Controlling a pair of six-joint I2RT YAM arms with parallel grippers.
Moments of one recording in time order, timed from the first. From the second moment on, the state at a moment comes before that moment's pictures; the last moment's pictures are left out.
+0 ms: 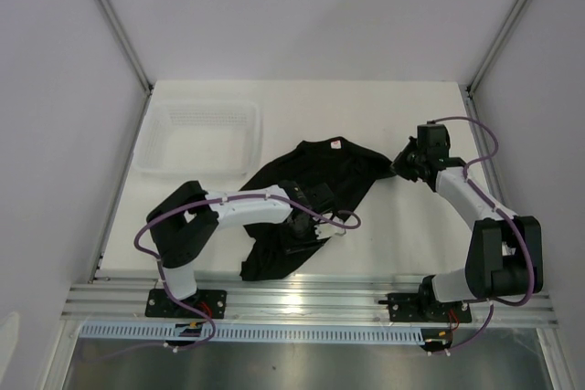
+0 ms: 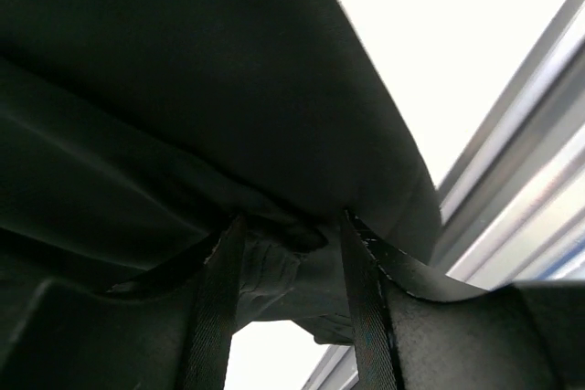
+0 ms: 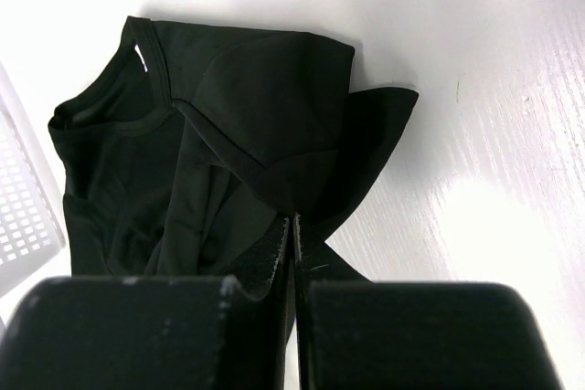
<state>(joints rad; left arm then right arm) -1.04 1.81 1.18 -0.84 0.10 0.31 0.10 1.42 0.90 -0.29 -0.09 0.70</state>
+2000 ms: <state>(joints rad) -0.52 1.63 2.09 -0.89 -0.08 0.50 -0.39 1.16 1.54 -0.64 -0.15 0.63</state>
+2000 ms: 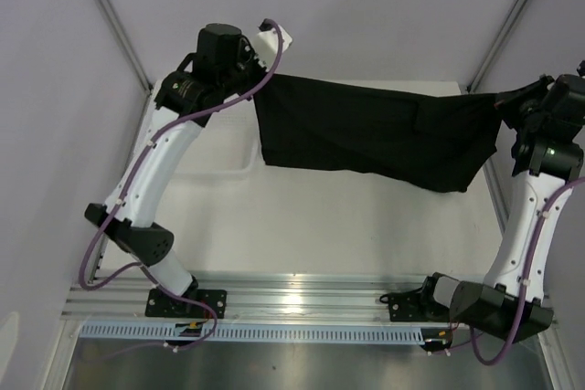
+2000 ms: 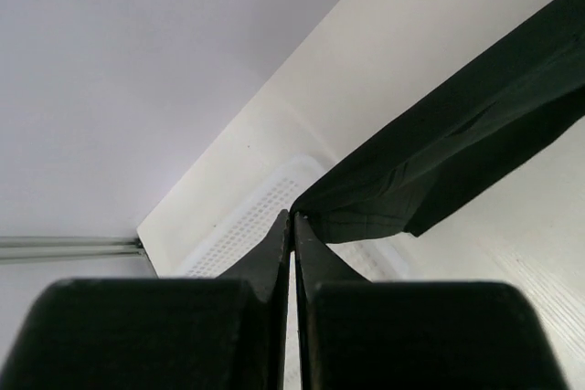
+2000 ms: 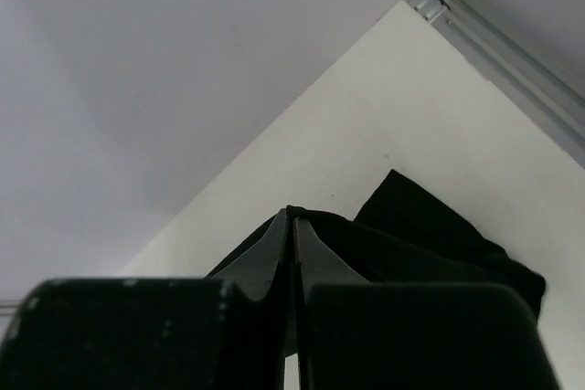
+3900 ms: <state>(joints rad) -0.39 1.83 2.51 -0.55 -0.05 0.56 -0.43 1.48 2.13 -0.46 -0.35 0.58</state>
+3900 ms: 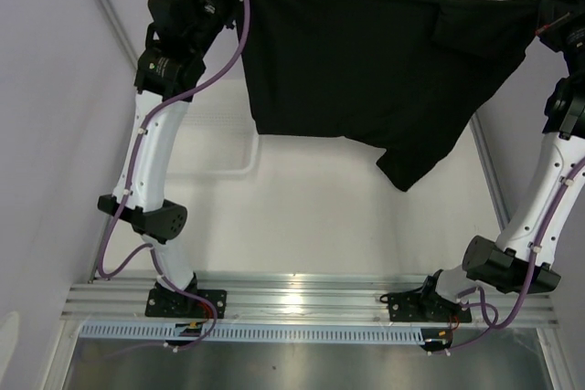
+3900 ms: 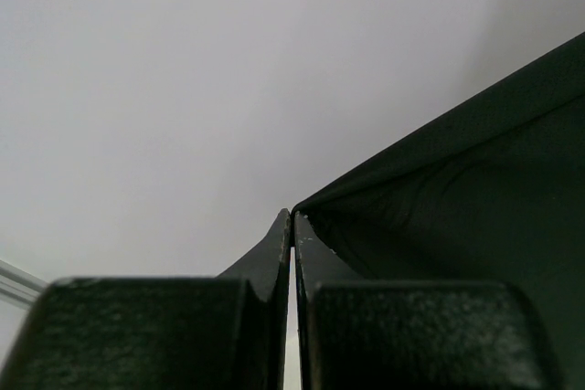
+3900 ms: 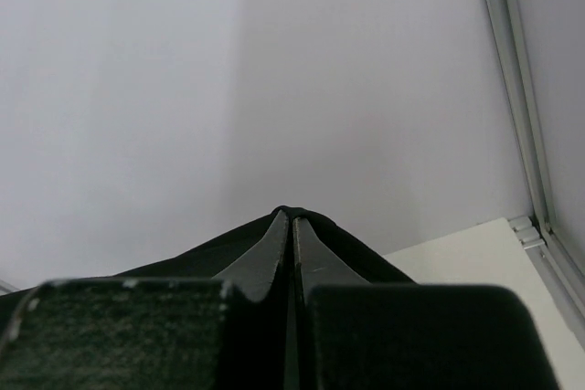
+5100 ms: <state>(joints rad) -0.38 2.08 2.52 -0.12 -0.12 0.62 -0.25 2.08 2.65 -0.16 -0.20 0.59</state>
